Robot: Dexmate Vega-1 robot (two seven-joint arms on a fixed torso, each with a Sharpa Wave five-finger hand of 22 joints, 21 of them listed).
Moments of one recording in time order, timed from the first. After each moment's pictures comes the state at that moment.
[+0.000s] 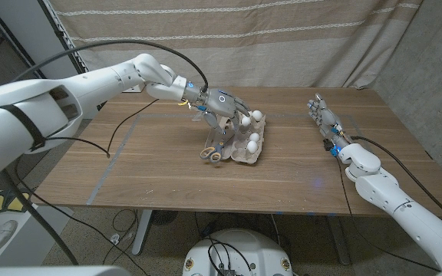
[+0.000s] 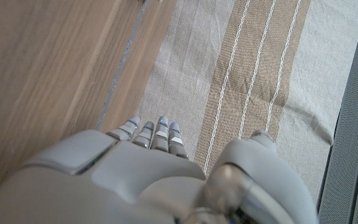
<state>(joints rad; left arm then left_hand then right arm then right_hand) -0.19 0.63 1.31 -1.13 1.40 -0.91 0.57 0.70 -0.14 0.38 -0.14 0.47 0.75 -0.22 0.20 0.19 0.78 -0.21 0.22 0.31 0.30 -0.04 0.19 0.20 0.23 -0.04 0.19 0.17 -0.96 -0.64 -0.29 -1.39 0.65 0.32 0.04 0.37 0.08 -0.29 0.01 0.53 0.04 0.05 0.19 0.18 0.07 0.03 0.21 0.18 -0.07 -0.03 0.18 0.17 -0.05 -0.01 0.19 0.18</state>
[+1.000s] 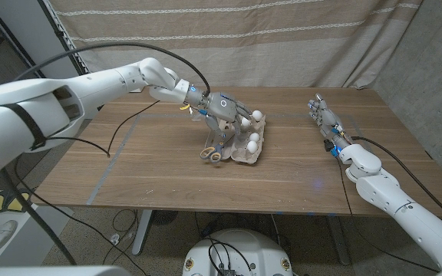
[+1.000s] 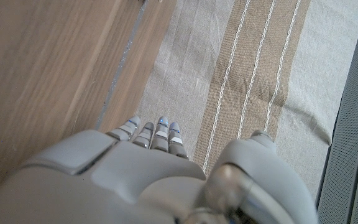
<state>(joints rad) -0.21 0.62 1.37 -1.13 1.46 -0.86 0.62 0.69 -0.14 0.38 -0.14 0.47 0.69 -0.22 0.20 0.20 0.74 -0.22 0.21 0.31 0.26 -0.04 0.19 0.19 0.21 -0.04 0.19 0.17 -0.97 -0.65 -0.29 -1.40 0.65 0.32 0.03 0.37 0.08 -0.29 0.01 0.54 0.04 0.05 0.19 0.18 0.07 0.03 0.21 0.18 -0.07 -0.04 0.18 0.17 -0.05 -0.01 0.19 0.18</state>
